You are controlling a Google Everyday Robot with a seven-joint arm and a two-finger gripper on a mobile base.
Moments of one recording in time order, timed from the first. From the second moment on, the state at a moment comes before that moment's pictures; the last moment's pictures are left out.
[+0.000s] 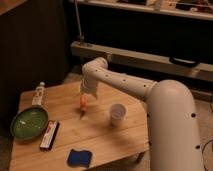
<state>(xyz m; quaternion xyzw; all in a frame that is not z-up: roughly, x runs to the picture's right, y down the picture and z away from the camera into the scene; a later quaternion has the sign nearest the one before) -0.116 0.043 0.878 -0.09 -0.31 -0.66 0.68</state>
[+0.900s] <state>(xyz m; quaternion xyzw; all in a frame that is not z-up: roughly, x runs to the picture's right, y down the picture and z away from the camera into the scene) -0.128 0.041 0.903 -0.11 -0.32 -0.66 0.67</state>
